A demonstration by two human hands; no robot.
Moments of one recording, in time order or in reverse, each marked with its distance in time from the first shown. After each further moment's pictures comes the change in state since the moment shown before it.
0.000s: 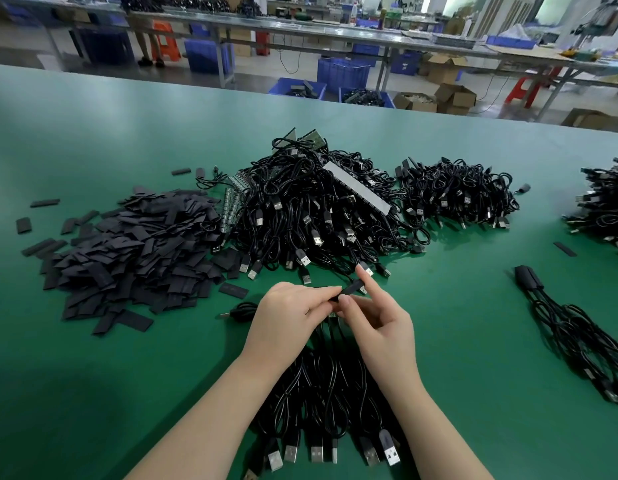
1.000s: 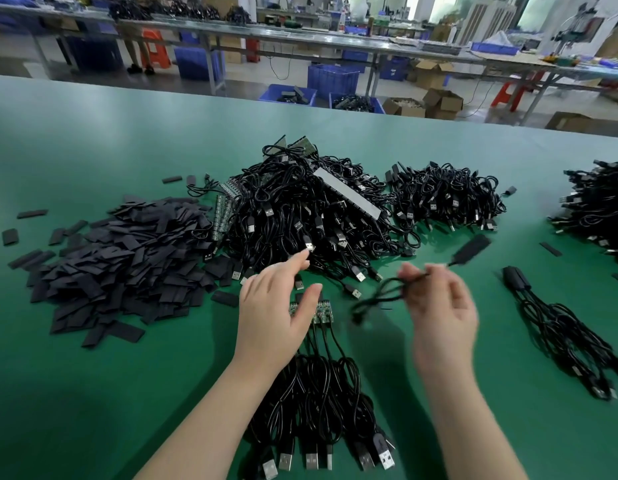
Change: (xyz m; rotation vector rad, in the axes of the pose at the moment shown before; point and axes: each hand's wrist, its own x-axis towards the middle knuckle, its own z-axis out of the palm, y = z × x) left_hand 0.005 -0.004 0.000 0.052 0.160 -0.014; right_hand 0.022 -0.027 -0.042 0.382 0.414 0.014
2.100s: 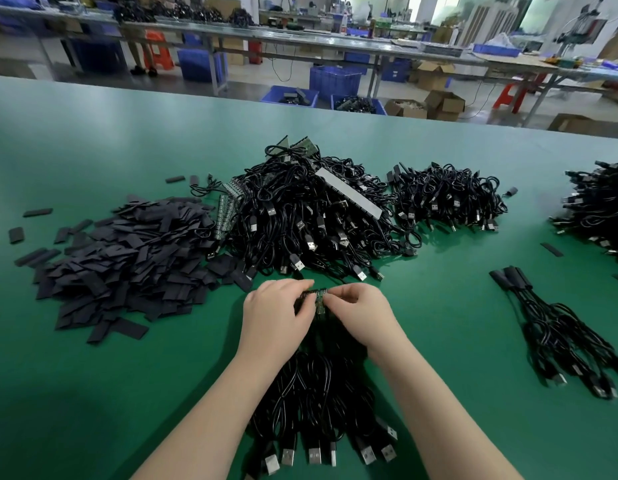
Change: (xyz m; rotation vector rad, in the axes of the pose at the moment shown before) left_hand 0.002 -0.013 0.011 0.169 -0.206 -0.187; right_hand -0.001 0.036 0.043 -0.893 -0.471 0.268
